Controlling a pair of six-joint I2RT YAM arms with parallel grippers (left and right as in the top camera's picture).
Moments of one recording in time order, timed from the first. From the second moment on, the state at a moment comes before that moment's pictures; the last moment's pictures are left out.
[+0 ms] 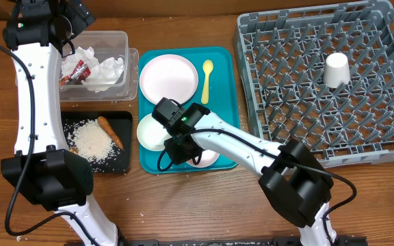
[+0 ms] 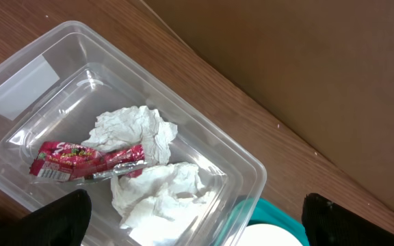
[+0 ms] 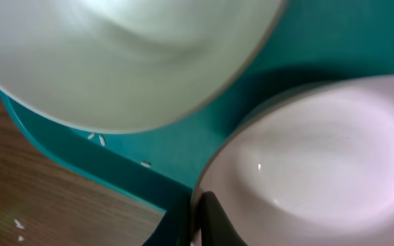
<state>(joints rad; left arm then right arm) 0.15 1.98 2.10 -0.92 -0.10 -0.55 0.88 2.08 1.60 -0.98 -0.15 0.43</state>
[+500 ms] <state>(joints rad) 0.15 1.98 2.10 -0.92 -0.10 -0.55 0.79 2.09 1.91 -1.28 -0.16 0.41</state>
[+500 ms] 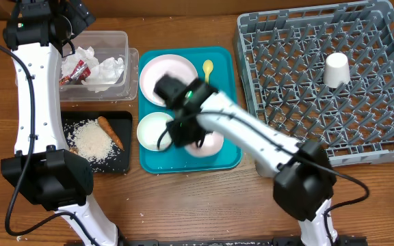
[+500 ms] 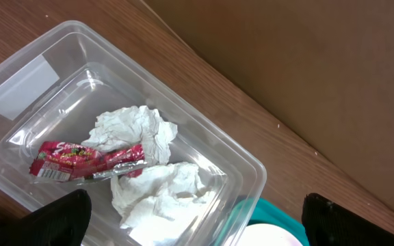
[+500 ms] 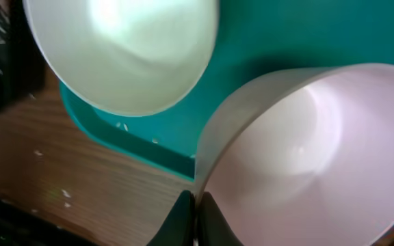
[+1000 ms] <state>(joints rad) 0.15 1.98 2.10 -0.92 -0.10 -0.55 -0.01 2.01 2.16 -1.25 -0.61 0.25</state>
